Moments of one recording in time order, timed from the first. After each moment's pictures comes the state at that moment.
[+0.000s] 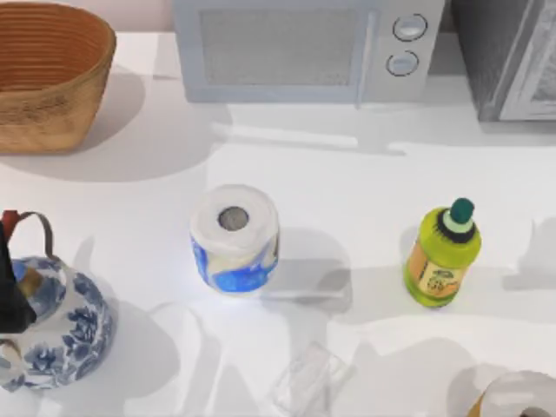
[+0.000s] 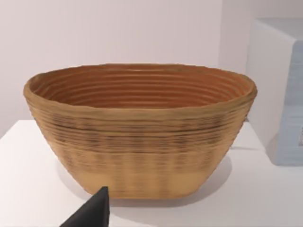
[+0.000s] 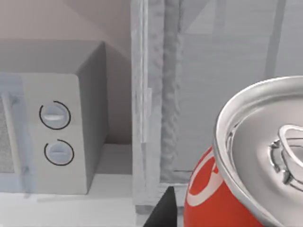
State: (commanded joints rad) left arm 0.00 0.00 0.00 0.00 0.00 0.00; right arm -0.04 0.40 0.17 0.22 -0.07 -0.01
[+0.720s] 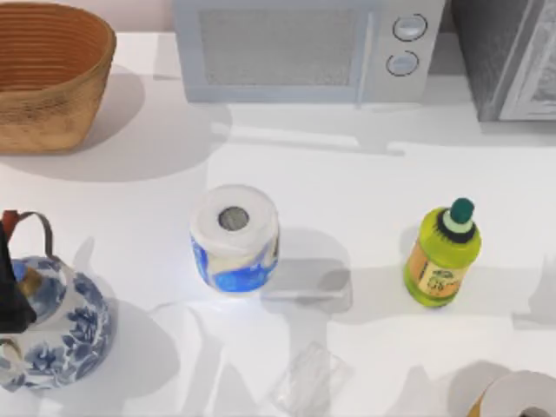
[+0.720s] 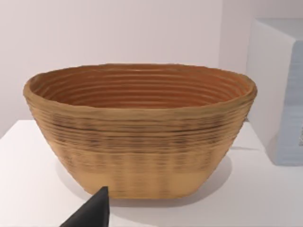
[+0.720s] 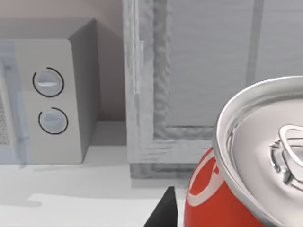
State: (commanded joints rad) left arm 0.00 0.00 0.00 0.00 0.00 0.00; right arm 0.00 0.00 0.00 0.00 0.00 0.00
